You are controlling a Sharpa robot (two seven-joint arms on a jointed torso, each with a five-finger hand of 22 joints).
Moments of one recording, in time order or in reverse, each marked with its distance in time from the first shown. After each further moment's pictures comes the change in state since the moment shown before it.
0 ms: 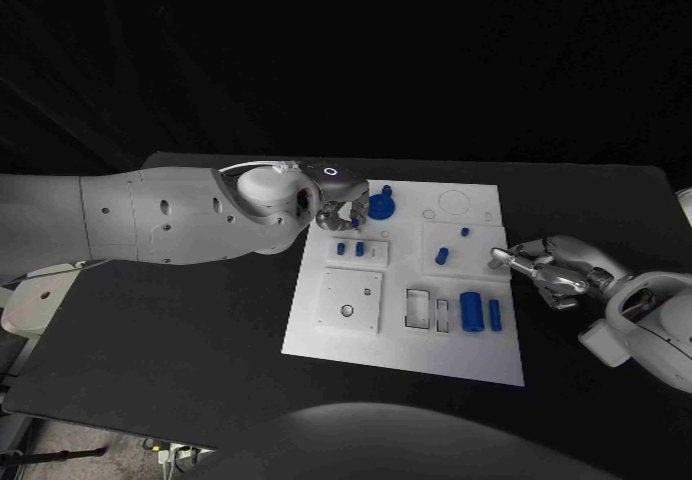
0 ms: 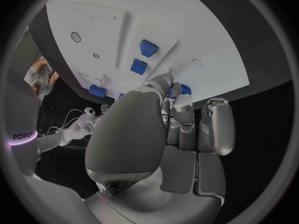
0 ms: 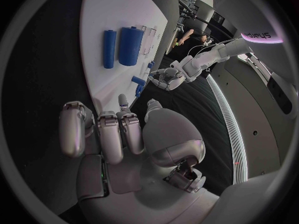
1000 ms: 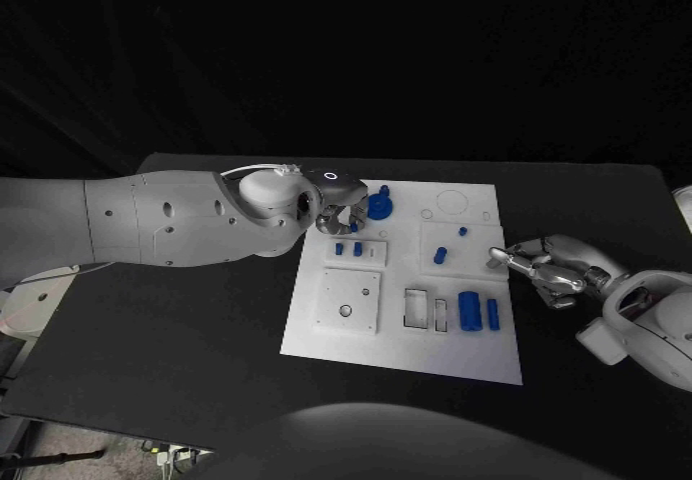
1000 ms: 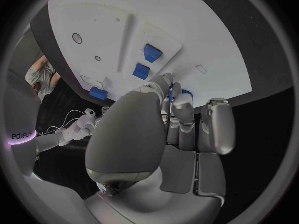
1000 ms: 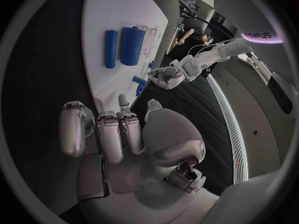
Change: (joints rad) left arm -0.010 0.017 0.000 -0.015 0.014 0.020 0.003; left_hand 0.000 0.000 0.000 0.000 0.000 -0.004 0.003 -0.005 -0.002 0.000 0.000 0.000 -0.002 -0.011 0.003 -0.016 -0.022 0.000 0.000 0.000 -0.013 0.000; right arm -0.002 0.002 0.000 -0.007 0.002 0.001 0.000; right_hand 0.000 0.000 0.000 0.000 0.000 0.000 0.000 0.000 -0.001 0.000 0.000 0.000 0.000 0.000 0.000 0.000 0.000 0.000 0.000 0.000 0.000 0.000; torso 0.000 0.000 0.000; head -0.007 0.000
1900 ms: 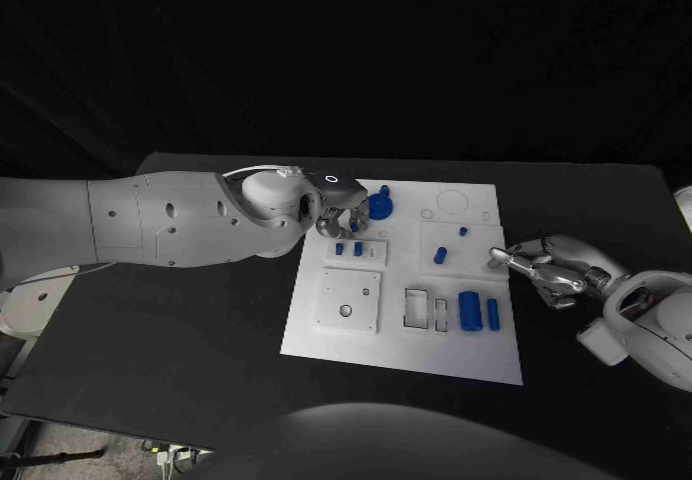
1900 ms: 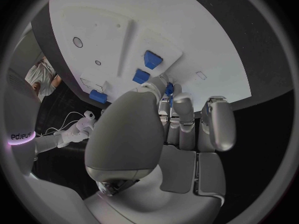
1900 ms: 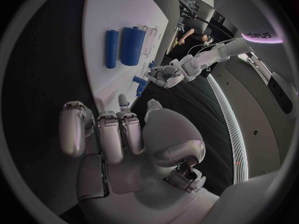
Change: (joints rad) left arm -0.004 0.006 0.000 -0.006 -0.001 0.036 -0.006; left_hand -0.037 -0.036 -0.010 0.024 -0.128 -0.106 -0.052 -0.041 -0.028 -0.061 0.007 -0.035 -0.021 -0.032 0.007 -0.022 -0.042 0.000 -0.004 0.004 -0.038 0.000; right arm -0.001 -0.001 0.000 -0.001 0.001 0.000 0.001; right_hand 0.000 0.000 0.000 0.000 0.000 0.000 0.000 0.000 0.000 0.000 0.000 0.000 0.000 0.000 0.000 0.000 0.001 0.000 0.000 0.000 0.000 0.000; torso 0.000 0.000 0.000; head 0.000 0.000
